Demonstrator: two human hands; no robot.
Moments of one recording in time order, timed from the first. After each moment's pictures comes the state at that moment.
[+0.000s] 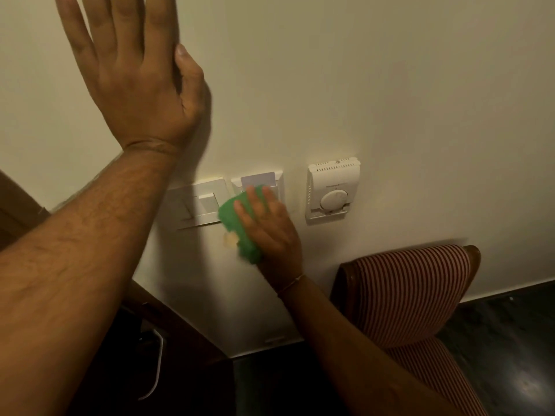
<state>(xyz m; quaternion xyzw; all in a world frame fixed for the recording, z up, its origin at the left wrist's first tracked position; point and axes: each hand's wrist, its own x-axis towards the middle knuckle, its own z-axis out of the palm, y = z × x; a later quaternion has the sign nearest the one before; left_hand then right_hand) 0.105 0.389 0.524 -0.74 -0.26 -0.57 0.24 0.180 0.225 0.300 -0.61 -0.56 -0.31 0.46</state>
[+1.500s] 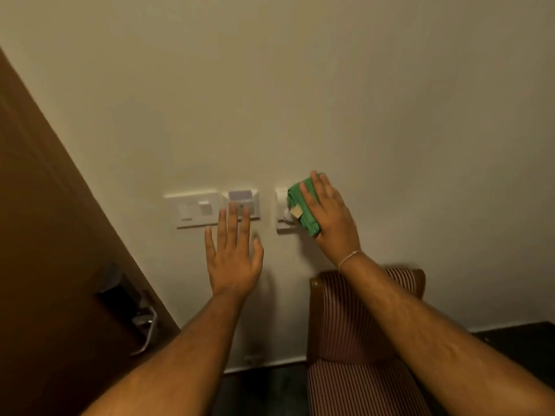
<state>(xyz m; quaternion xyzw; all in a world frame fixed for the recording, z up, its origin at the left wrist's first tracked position) 0.077 0.173 0.357 -0.87 -0.40 -0.28 0.04 0.293 0.063 0.398 -0.71 -0.59 -0.25 0.29</state>
